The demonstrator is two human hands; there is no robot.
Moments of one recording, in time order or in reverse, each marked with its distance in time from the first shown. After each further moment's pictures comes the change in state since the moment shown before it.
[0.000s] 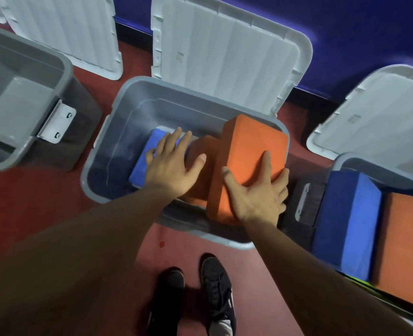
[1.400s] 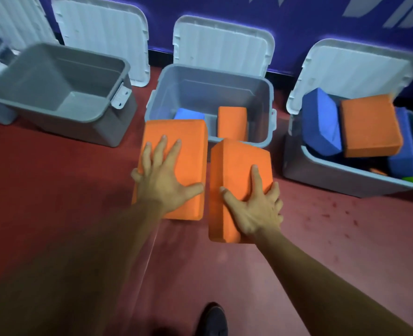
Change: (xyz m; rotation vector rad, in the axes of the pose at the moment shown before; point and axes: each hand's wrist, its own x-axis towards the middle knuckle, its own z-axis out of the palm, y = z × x) left_hand -0.386 -0.111 -0.130 -0.006 -0.024 0.044; right_hand -0.395 0.139 0.038 0.042 -0.009 -0.068
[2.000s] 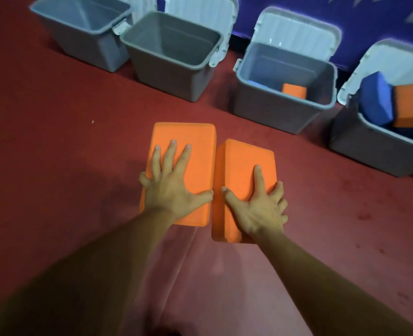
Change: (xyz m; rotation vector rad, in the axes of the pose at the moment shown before) left_hand -0.373 -0.255 -0.084 0.048 0.056 -0.105; right_hand -0.404 -0.003 0.170 -0.145 -0.074 -0.140
